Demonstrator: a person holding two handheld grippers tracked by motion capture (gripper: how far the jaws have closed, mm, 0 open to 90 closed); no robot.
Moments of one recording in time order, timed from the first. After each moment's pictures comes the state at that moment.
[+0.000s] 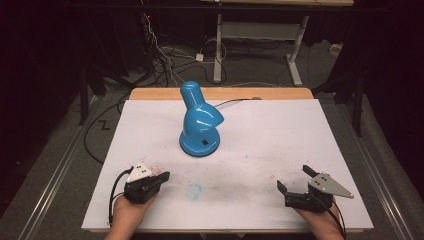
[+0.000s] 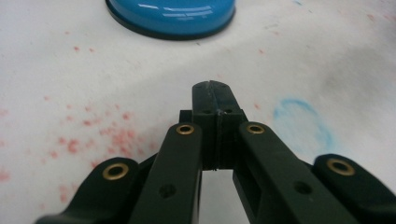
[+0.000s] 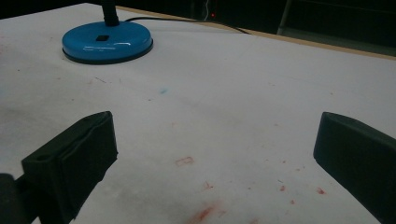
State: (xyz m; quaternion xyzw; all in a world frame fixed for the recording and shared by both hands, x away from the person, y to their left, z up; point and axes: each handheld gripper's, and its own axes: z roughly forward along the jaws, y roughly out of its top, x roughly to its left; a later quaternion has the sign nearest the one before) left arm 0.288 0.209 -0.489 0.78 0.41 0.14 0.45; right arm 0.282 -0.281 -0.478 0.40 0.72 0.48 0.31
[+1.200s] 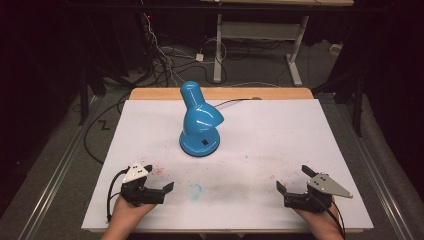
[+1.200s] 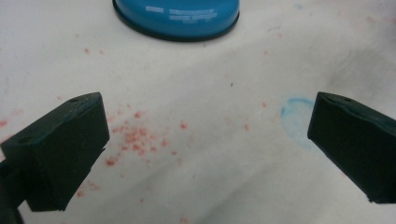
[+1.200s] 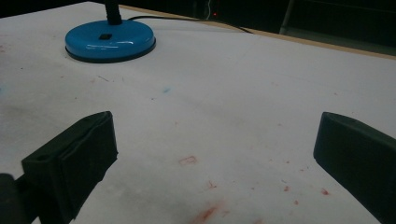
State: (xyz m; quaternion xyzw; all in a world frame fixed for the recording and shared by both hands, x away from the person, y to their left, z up) left arm 0.293 0.216 -0.486 0.76 0.41 0.16 0.47; right arm 0.281 -0.280 -0.478 0.39 0.72 0.48 0.31
